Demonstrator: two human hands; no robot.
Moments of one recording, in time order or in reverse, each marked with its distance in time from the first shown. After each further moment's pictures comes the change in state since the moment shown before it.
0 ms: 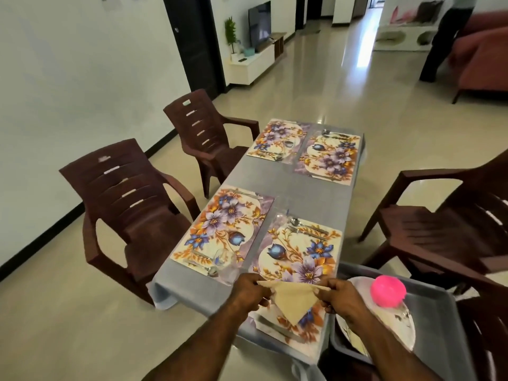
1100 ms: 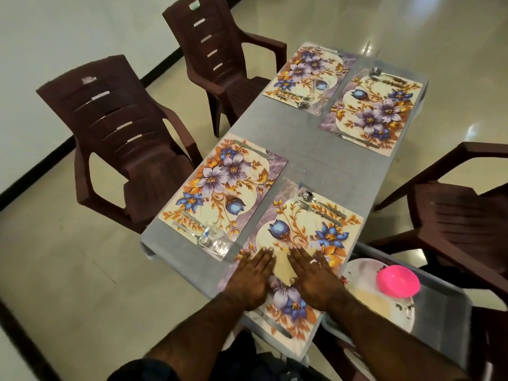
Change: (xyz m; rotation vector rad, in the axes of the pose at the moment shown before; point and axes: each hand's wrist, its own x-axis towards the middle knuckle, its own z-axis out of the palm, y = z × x) left_hand 0.119 -0.075 0.043 1.213 -0.150 0.486; right_hand 0.143 0.042 0.019 -1.547 -0.414 -0.670
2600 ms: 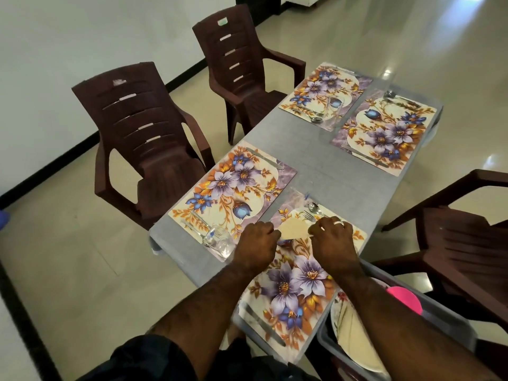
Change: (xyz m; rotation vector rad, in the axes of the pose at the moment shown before) left_hand 0.035 0.001 -0.098 0.015 0.648 -0.064; right_hand 0.025 0.037 -0.117 -0.109 0.506 0.235
